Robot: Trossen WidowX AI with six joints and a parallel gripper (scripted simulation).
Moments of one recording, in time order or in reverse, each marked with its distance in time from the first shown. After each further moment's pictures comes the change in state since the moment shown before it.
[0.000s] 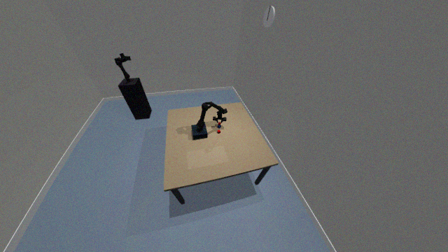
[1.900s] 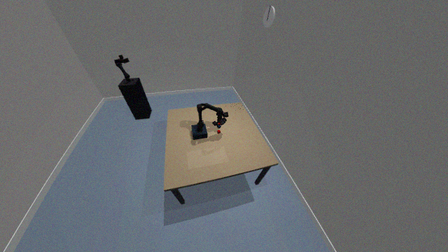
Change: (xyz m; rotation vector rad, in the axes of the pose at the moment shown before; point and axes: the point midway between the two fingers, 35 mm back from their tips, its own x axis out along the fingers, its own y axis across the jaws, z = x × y) arm -0.059 -0.001 -0.120 2.549 -0.013 -0.019
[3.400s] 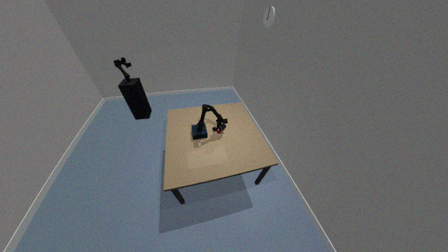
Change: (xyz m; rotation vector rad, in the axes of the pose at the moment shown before) arm 0.108 -0.002 0.000 0.037 0.000 -0.001
